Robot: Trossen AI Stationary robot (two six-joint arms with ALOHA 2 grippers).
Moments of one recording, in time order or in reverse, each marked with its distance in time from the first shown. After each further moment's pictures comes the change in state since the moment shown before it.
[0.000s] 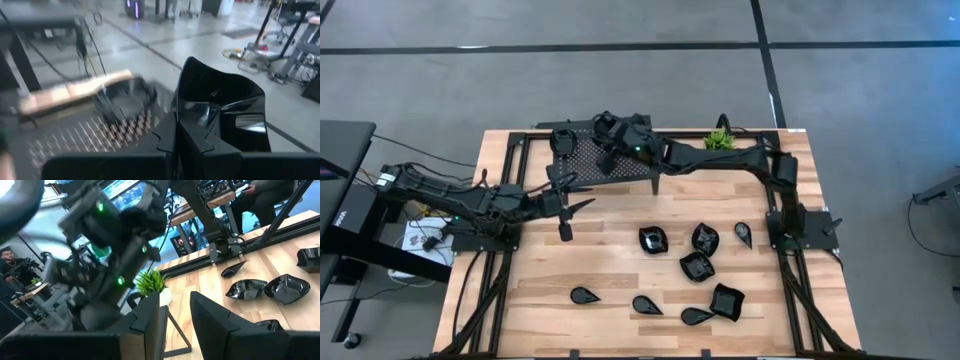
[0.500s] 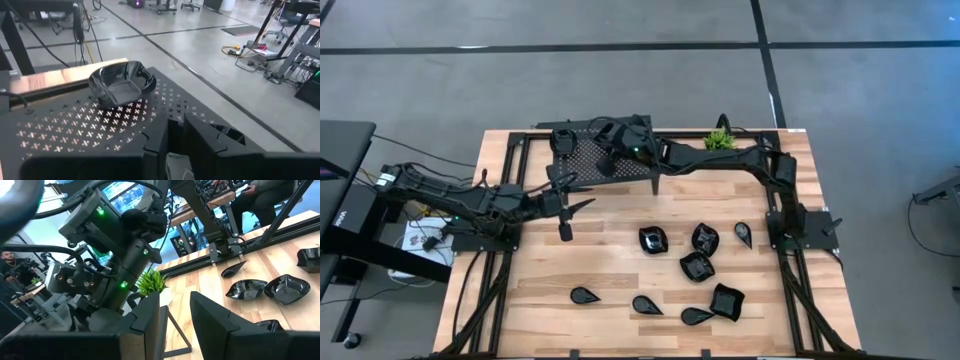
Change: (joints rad) left arm 0.000 0.000 0.000 0.000 0.000 0.000; right arm -0.002 0.005 0.005 -0.029 0.001 -0.053
